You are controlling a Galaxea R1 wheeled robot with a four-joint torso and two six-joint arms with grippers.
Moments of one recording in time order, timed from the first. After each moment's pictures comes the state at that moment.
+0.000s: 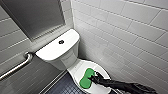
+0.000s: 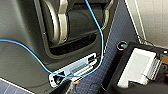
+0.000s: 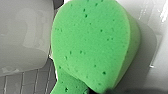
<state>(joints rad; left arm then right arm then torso) 1.61 2.81 -2.16 0.40 -0.08 -0.05 -0.56 3.01 -2.28 0.09 0.00 0.48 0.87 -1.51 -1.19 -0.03</state>
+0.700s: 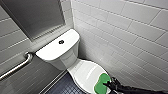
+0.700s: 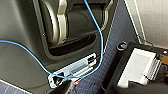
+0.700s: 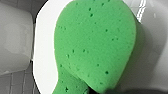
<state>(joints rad) 1.61 2.81 -2.16 0.40 -0.08 -0.05 -0.65 2.58 -1.90 0.08 0.05 0.48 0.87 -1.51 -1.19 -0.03</state>
